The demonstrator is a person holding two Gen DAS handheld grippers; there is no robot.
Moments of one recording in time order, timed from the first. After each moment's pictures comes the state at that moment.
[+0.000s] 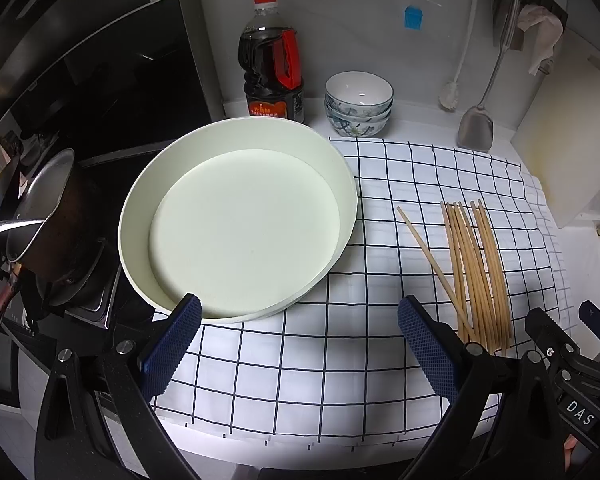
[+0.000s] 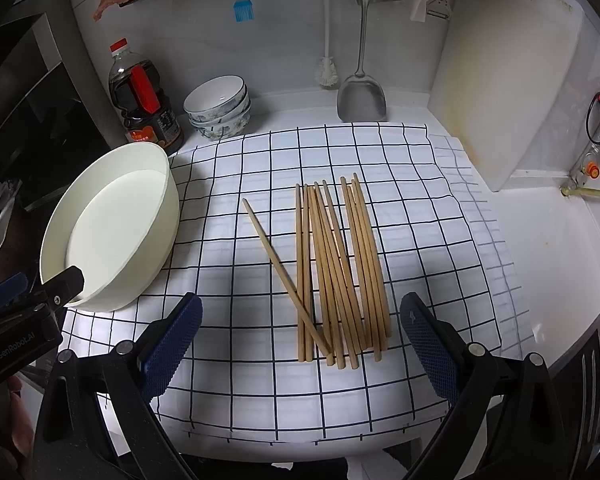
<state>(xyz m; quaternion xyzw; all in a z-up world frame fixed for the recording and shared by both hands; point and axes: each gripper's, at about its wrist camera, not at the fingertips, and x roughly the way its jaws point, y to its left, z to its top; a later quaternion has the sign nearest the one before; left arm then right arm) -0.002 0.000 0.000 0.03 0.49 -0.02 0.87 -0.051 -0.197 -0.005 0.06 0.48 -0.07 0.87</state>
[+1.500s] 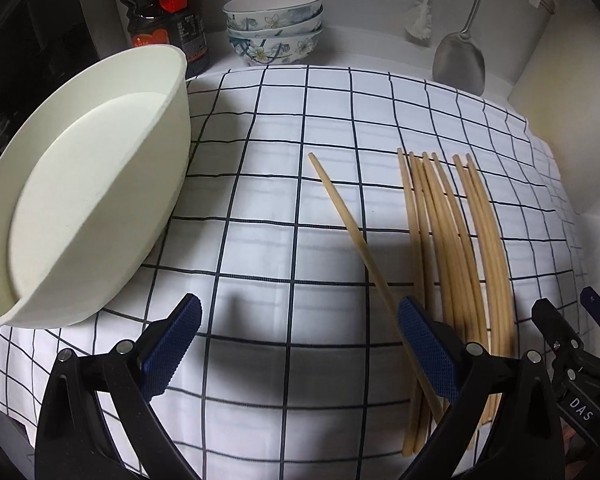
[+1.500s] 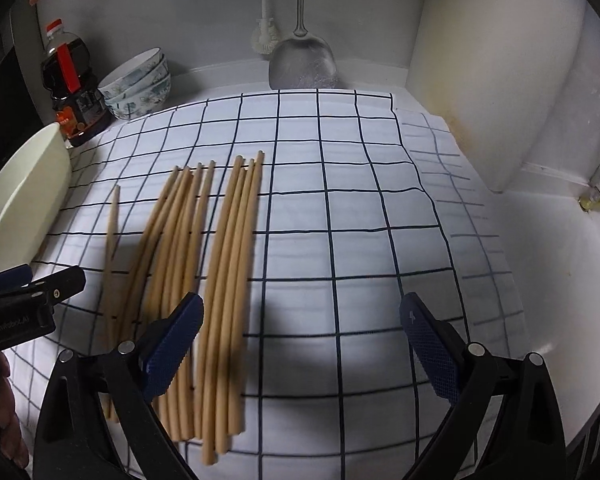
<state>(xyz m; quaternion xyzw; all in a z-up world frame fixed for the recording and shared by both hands) 0.052 -0.120 -0.137 0.01 0.52 -0.04 0.85 -0.009 -0.325 -0.132 0.03 0.46 -0.07 0.88</state>
